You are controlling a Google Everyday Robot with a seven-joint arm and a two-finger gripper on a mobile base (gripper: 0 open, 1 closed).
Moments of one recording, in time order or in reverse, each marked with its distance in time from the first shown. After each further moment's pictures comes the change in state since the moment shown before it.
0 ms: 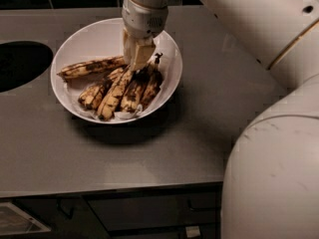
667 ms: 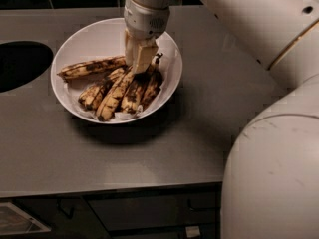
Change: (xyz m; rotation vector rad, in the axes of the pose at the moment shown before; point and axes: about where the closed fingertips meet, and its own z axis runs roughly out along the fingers) arm 0.006 0.009 0.000 -0.030 -0.004 0.009
